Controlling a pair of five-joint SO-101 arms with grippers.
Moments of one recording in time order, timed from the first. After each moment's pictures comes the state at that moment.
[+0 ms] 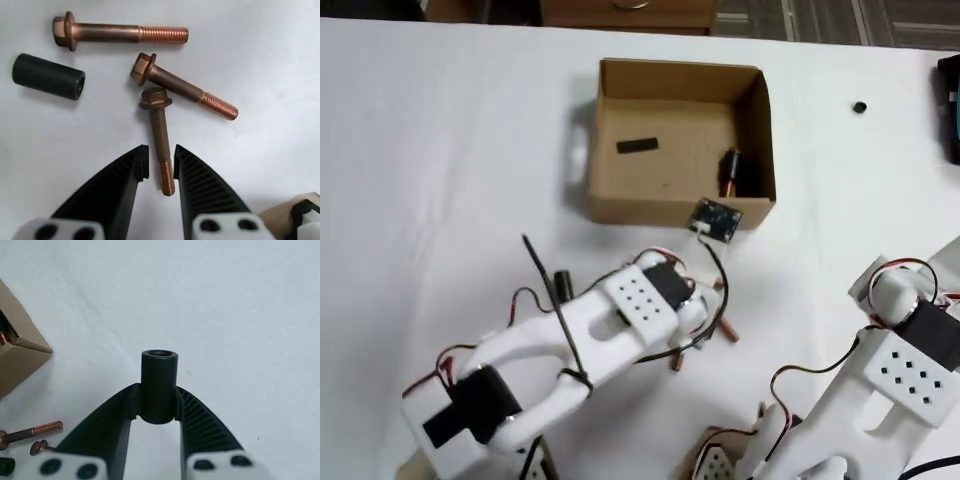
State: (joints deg) left arm 44.7 -0.6 26.6 58.0 29.1; right arm 33.5 -47.3 35.8 78.5 -4.1
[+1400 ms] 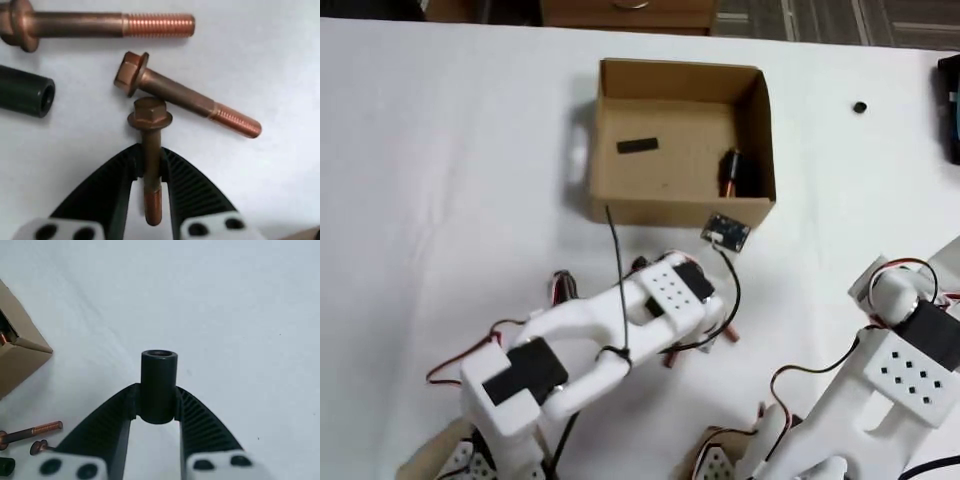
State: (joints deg) left arm 44.9 15.7 19.1 57.5 29.4; right arm 33.5 -47.3 35.8 78.5 -4.1
